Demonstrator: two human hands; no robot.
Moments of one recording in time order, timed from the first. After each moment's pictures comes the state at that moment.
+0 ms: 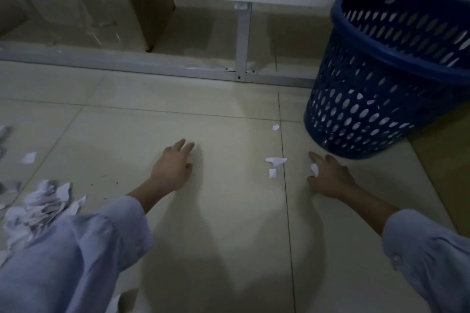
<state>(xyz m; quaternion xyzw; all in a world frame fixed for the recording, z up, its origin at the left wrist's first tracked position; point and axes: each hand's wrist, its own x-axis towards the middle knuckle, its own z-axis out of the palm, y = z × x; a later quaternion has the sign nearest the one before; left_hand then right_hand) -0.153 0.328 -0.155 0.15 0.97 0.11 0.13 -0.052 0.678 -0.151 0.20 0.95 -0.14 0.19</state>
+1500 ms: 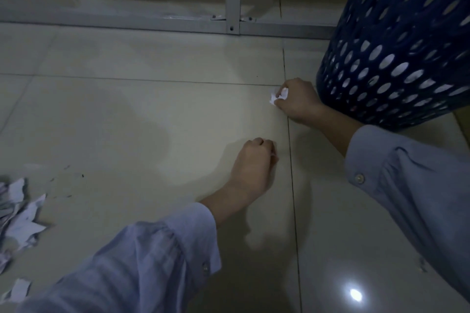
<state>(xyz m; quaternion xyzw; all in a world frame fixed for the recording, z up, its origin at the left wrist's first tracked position) -0.108 0.494 -0.191 0.26 0.92 0.28 0.10 -0.190 0.651 -0.165 0.13 0.95 -0.29 0.05</state>
